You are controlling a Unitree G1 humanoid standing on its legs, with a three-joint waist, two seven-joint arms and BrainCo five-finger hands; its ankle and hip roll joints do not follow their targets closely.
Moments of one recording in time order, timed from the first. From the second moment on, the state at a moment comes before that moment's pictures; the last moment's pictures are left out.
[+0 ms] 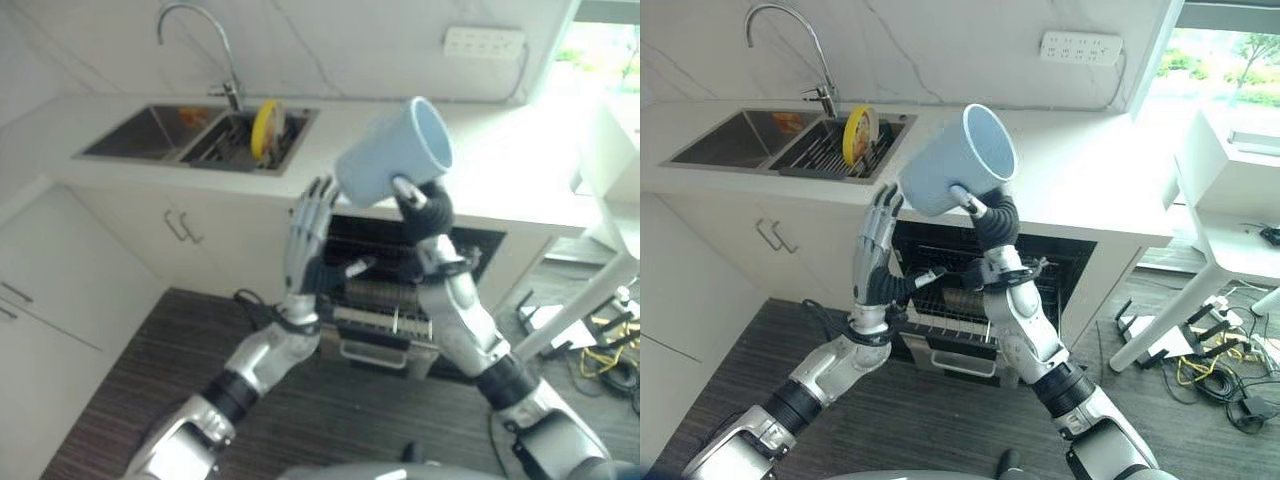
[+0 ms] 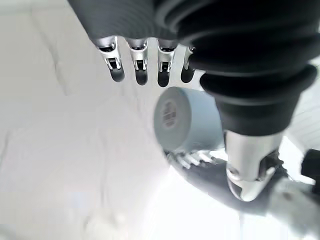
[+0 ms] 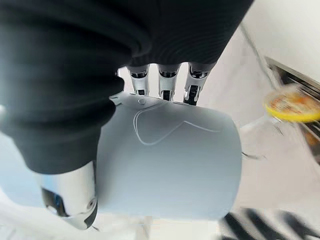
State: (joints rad) left arm -0.29 0.36 -0.56 0.25 0.73 -0.42 1.02; right arm -0.40 -0.28 0.44 -0.01 0.76 -0.45 -0.17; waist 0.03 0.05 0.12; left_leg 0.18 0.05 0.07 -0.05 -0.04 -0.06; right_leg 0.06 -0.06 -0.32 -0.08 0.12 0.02
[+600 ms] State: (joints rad) left arm -0.17 0.52 -0.56 0.49 0.64 -0.47 0.42; right arm -0.23 -0.49 0.18 0.17 0.75 -0.35 0.11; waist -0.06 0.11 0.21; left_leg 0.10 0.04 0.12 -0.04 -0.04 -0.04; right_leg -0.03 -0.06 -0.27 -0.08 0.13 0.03
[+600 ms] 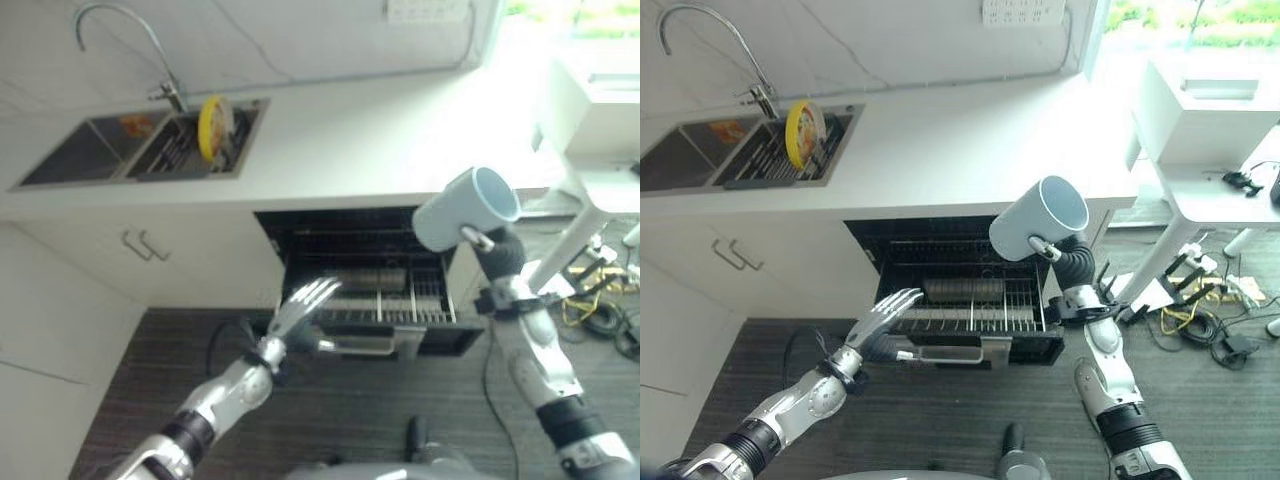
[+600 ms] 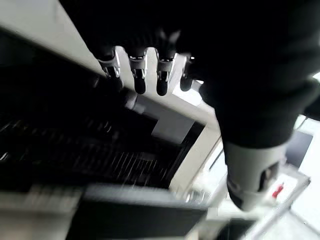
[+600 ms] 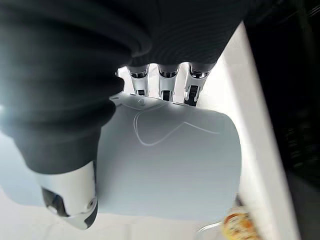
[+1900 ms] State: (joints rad) left arm -0.57 0.80 -0.71 0.47 0.76 -0.30 0.53; right arm -0.88 -0.59 0.26 0.94 0.59 -0.12 0.12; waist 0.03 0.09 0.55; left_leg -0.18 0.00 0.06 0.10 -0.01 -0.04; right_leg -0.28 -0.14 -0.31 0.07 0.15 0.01
